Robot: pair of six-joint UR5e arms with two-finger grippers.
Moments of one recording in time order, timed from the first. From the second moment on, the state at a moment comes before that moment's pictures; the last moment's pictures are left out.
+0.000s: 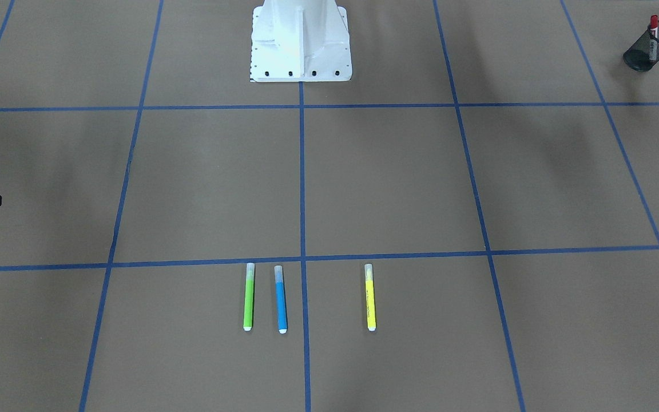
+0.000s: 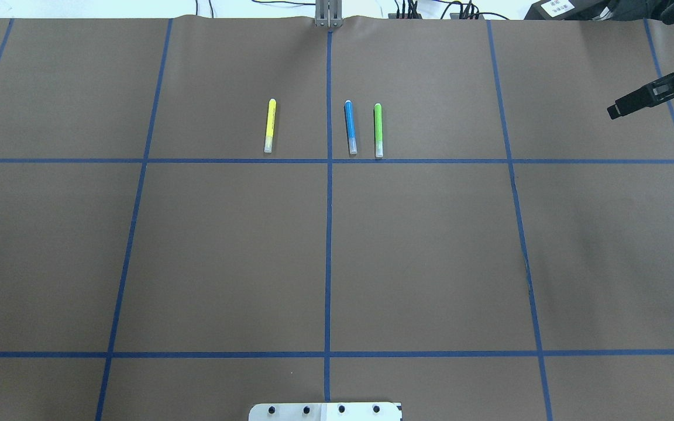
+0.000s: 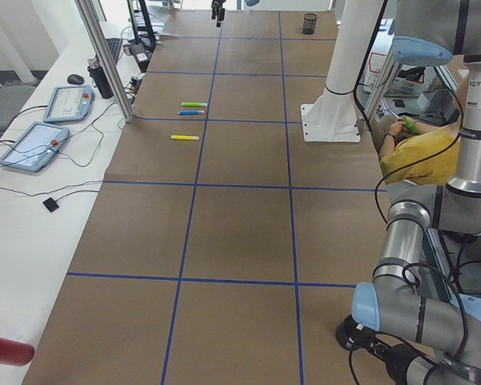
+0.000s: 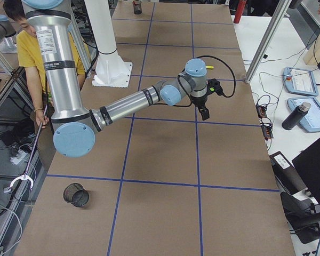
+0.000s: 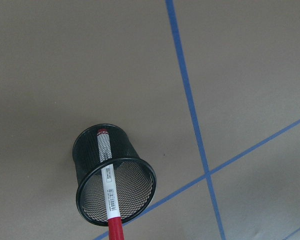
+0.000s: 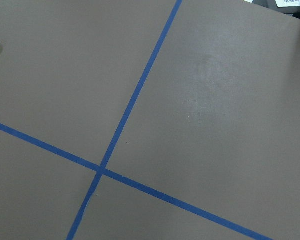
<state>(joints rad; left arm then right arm) -2.57 -1.29 -1.57 -0.78 -2.27 0.33 1.21 -1.41 1.83 -1.34 2.22 0.31</state>
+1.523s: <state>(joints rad) -1.72 -1.33 -1.83 -1.61 -2.35 0.15 1.06 -1.29 1.82 -1.34 2.20 0.61</state>
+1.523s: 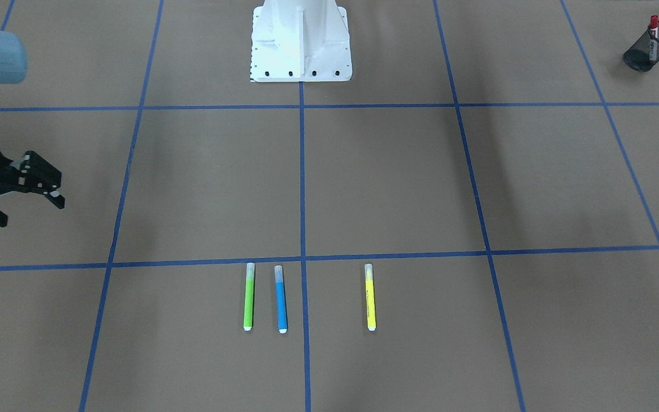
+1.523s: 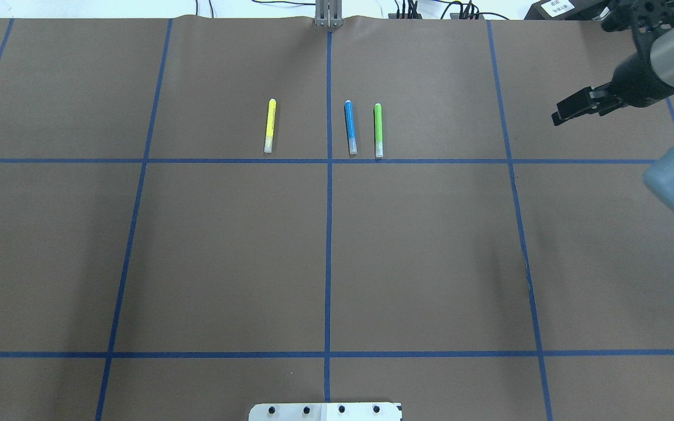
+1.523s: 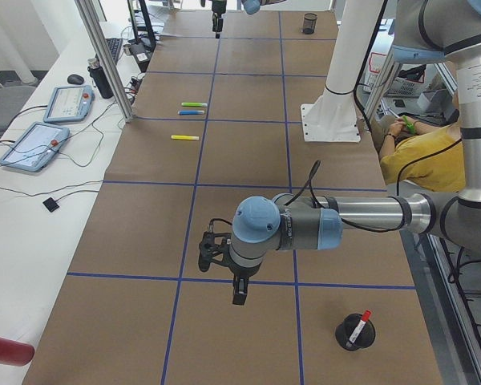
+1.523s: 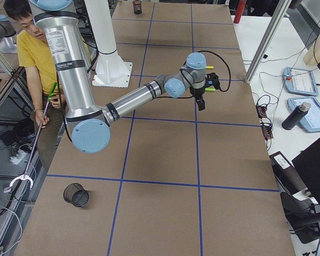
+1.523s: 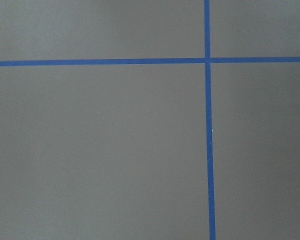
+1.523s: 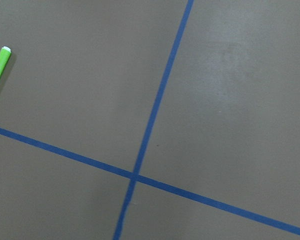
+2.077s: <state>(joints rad) -1.66 -1.33 -1.81 -1.65 -2.38 0.11 0.82 -1.04 1.69 -1.36 2.00 0.95</state>
